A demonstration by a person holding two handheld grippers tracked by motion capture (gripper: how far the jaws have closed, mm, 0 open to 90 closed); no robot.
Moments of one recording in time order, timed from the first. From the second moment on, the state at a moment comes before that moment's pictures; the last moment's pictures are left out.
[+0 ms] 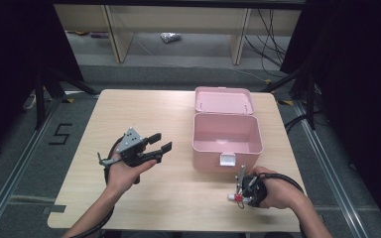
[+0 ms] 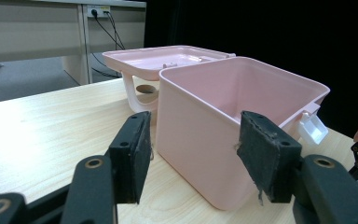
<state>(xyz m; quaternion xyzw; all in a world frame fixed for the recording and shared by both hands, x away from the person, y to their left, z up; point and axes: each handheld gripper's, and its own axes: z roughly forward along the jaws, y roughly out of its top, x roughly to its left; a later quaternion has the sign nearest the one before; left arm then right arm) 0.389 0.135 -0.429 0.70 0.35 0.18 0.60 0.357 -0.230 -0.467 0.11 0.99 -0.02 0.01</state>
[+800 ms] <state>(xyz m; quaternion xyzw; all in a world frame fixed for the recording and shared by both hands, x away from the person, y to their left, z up) 0.389 0.137 -0.431 0.70 0.35 0.18 0.60 0.361 -0.231 -0.470 0.11 0.99 -0.02 0.00</state>
